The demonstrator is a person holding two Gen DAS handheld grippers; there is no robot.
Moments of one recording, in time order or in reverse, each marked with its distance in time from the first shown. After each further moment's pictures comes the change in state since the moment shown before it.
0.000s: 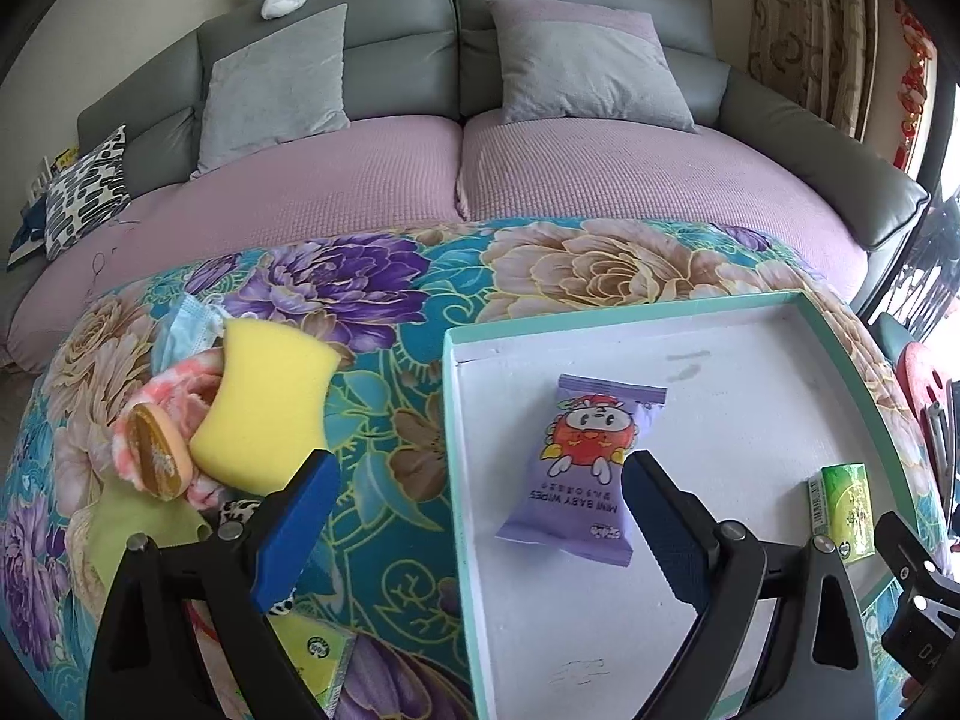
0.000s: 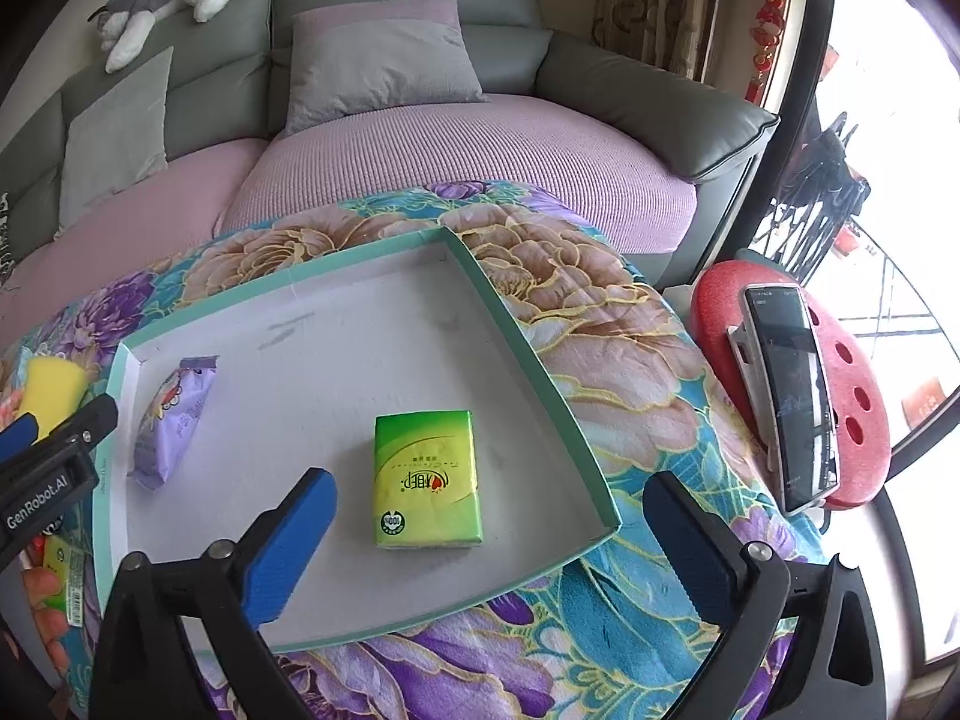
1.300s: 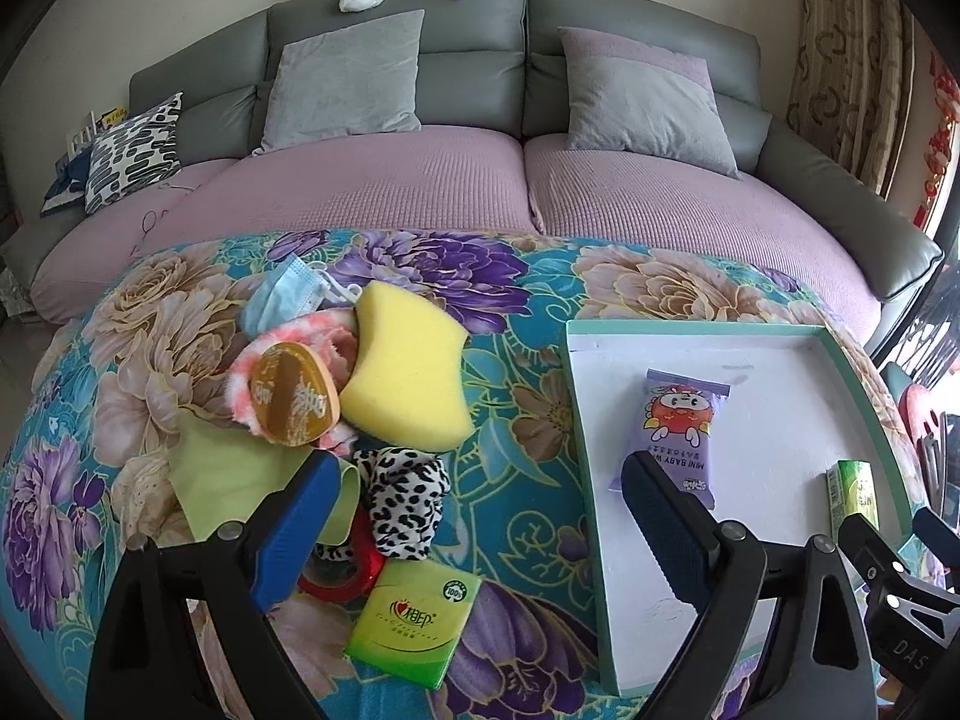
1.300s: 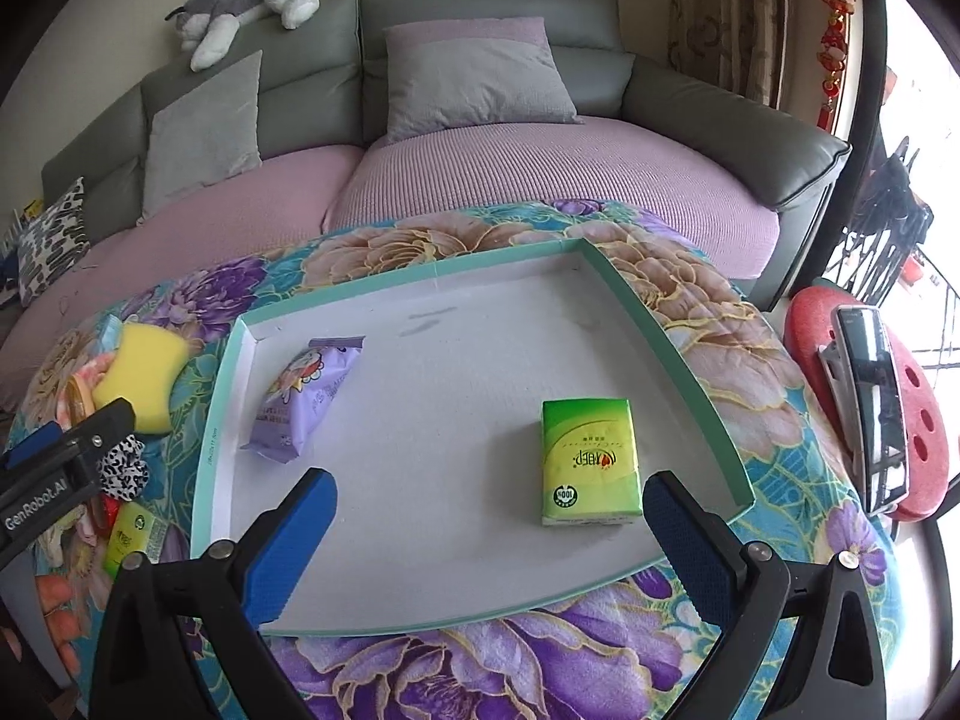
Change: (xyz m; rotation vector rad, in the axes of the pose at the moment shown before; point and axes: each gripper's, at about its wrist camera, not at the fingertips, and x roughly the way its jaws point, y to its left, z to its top) left arm -0.035 0.069 -0.025 -0.118 -0.046 0.016; right arm -0.020 0.049 -0.019 -0.066 -0.060 0.182
